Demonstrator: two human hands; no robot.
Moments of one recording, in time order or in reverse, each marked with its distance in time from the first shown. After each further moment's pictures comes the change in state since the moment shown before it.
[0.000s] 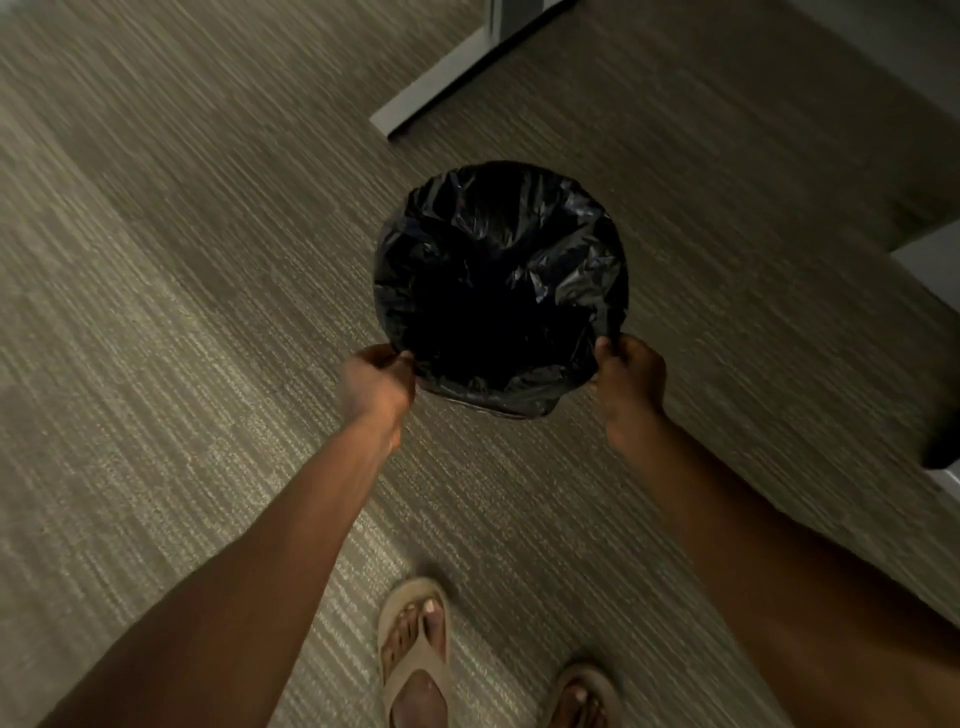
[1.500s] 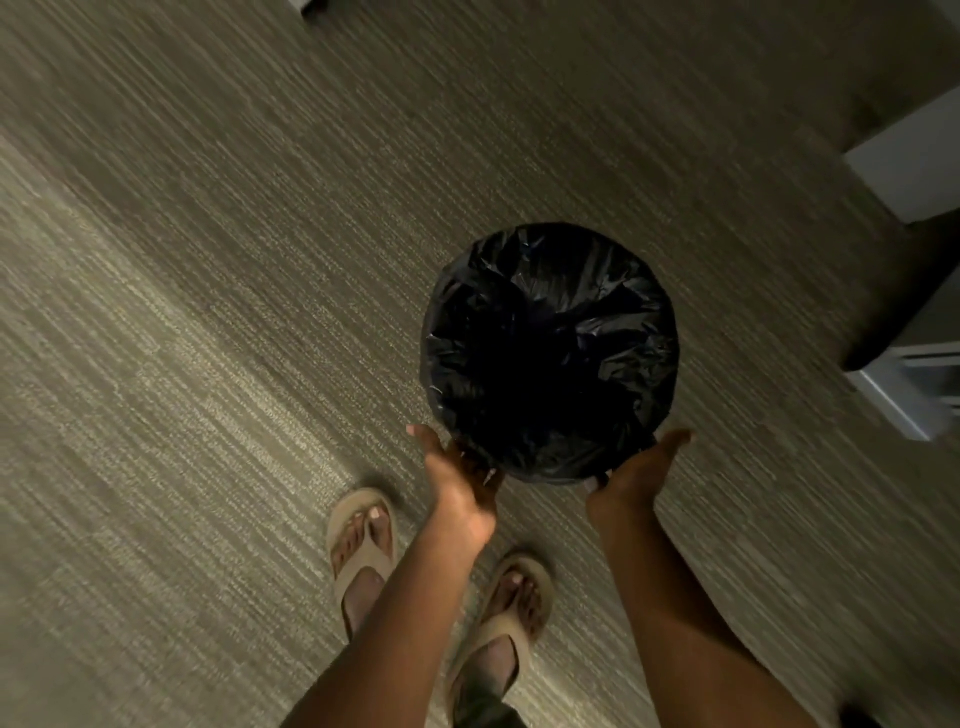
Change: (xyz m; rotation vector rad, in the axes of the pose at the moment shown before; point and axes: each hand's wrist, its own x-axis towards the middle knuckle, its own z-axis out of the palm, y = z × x) left_hand -0.207 -0.127 0.080 -0.726 -0.334 -0.701; right_hand -0.092 0.143 -0.126 0.803 0.157 0.557
